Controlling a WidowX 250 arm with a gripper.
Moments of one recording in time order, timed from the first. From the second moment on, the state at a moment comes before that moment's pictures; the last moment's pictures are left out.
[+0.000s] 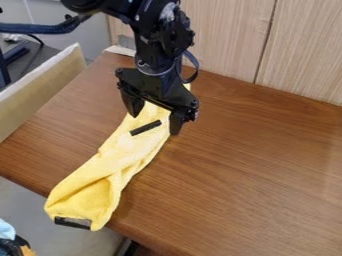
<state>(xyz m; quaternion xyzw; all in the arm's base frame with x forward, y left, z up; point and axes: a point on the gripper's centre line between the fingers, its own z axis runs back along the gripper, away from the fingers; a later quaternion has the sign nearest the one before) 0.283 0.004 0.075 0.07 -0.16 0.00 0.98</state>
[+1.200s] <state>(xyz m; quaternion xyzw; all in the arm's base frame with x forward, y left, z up) 0.315 0.040 0.027 0.02 -0.07 0.00 1.00</state>
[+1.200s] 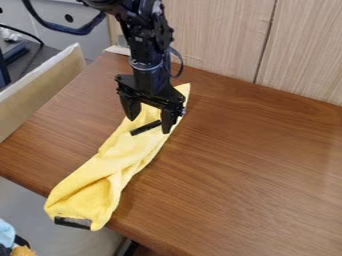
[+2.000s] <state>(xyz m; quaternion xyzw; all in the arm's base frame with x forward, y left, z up) 0.316 0.036 0.007 0.01 -0.05 0.00 1.00</state>
